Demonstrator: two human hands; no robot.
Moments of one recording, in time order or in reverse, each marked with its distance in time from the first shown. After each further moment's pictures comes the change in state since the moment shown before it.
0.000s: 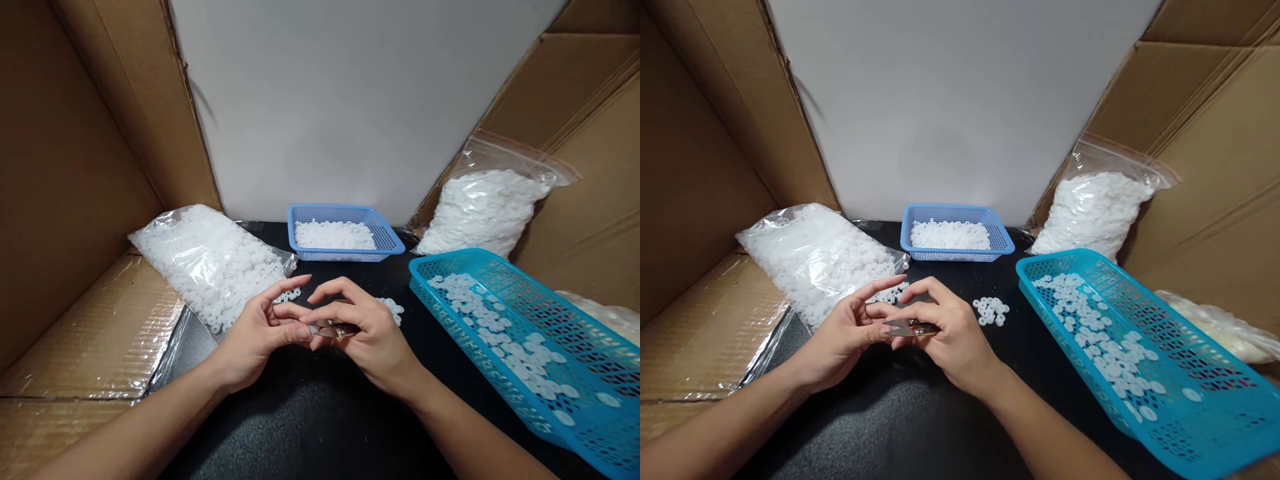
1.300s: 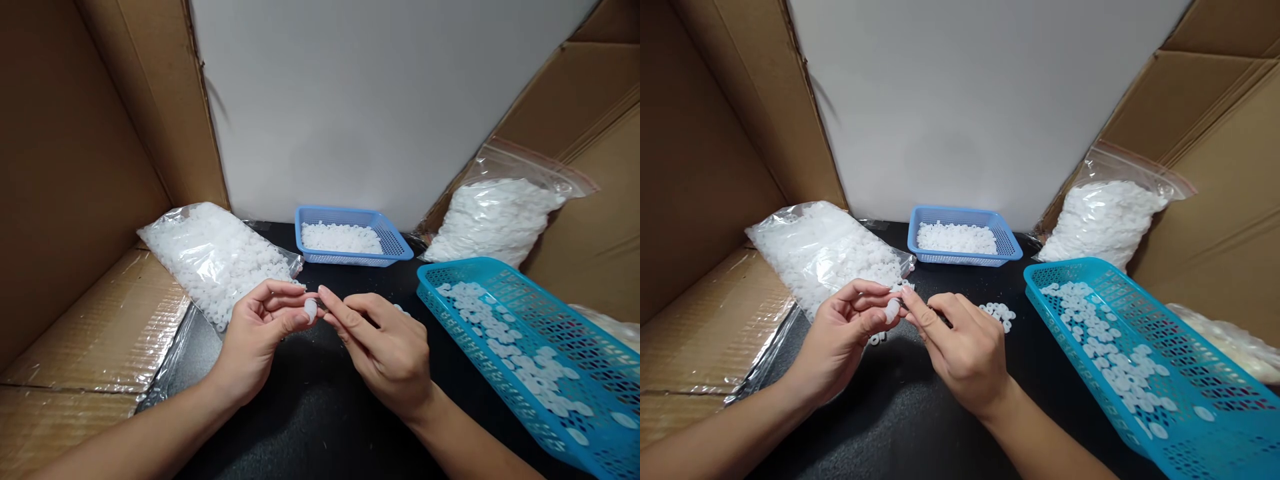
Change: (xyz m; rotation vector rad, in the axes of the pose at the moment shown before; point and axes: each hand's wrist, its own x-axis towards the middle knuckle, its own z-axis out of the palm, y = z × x) left_hand -0.008 -0.001 0.011 -0.023 0.276 0.249; right_hand -0.005 -0.011 0.006 -0.747 0.207 -0.380
